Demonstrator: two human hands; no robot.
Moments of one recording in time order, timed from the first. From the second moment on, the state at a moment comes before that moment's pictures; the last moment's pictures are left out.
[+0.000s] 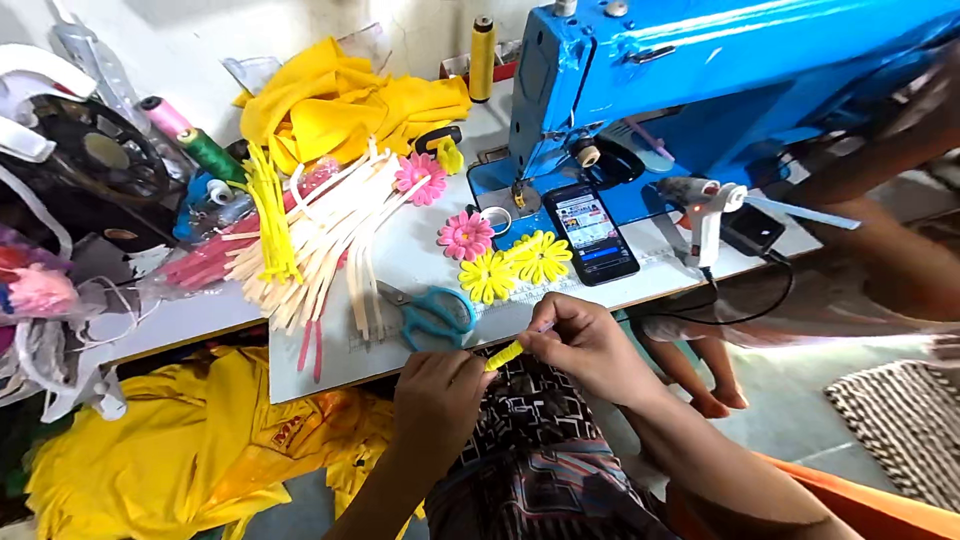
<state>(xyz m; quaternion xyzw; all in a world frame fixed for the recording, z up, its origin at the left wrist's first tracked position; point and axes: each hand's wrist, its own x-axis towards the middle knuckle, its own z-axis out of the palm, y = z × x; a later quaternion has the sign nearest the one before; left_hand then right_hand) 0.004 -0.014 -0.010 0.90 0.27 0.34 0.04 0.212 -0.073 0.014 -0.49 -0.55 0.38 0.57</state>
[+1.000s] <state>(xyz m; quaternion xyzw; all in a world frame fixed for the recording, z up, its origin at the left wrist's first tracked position) 0.016 -0.029 0.004 0.86 0.28 0.27 0.34 0.221 -0.060 0.015 -0.49 -0.67 0.32 0.44</state>
